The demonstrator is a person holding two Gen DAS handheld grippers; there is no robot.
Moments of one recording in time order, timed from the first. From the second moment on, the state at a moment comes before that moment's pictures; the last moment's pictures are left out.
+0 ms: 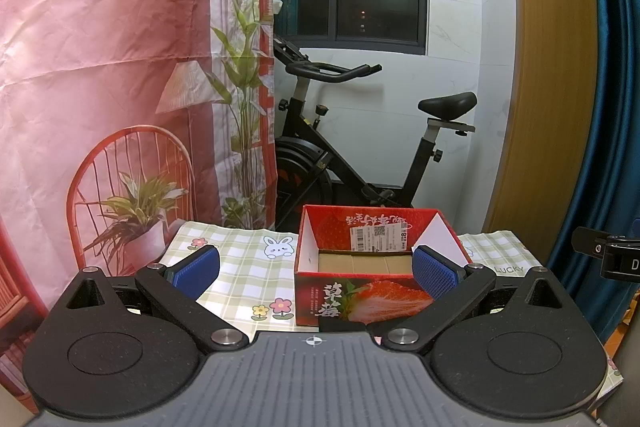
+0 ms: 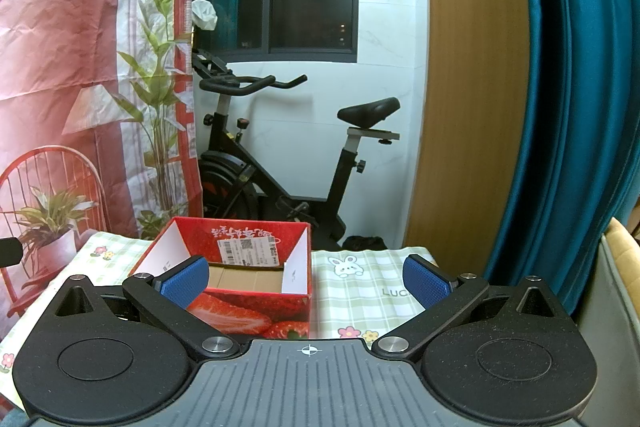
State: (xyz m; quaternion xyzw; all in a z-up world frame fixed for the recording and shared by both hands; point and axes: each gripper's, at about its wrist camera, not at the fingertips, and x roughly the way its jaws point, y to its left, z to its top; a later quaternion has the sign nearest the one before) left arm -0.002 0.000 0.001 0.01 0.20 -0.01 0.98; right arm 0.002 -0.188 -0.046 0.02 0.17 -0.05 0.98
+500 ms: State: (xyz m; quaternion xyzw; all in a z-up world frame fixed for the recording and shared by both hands) left arm -0.003 0.000 0.002 0.01 0.20 -0.01 0.98; right arm 0.002 -0.188 -0.046 0.03 0.17 -0.05 0.98
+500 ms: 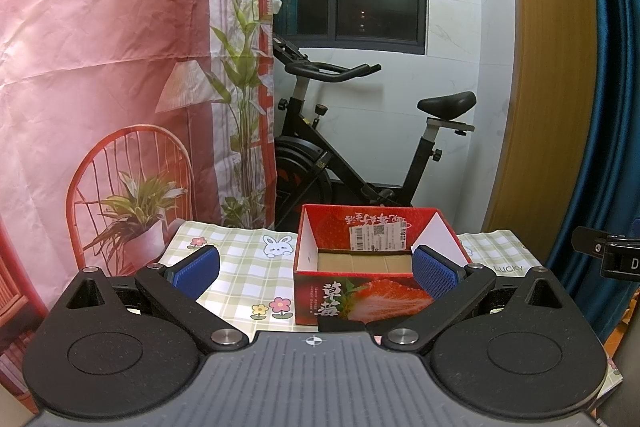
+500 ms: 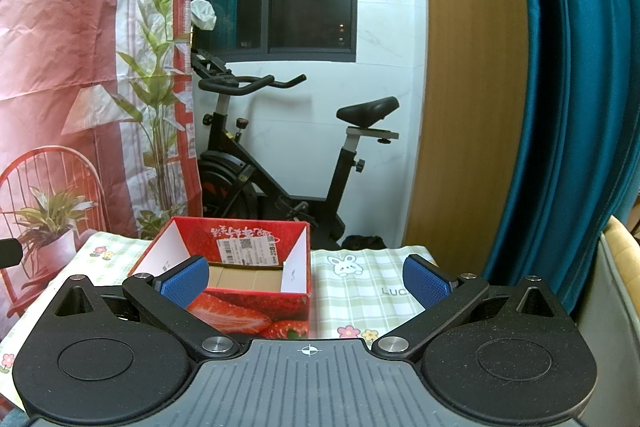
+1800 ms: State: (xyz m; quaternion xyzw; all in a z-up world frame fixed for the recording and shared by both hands) left arm 0.023 0.007 -0.053 0.02 0.25 -0.04 0.97; right arm 0.025 -0.201 -0.122 0.08 0.15 0.02 0.99
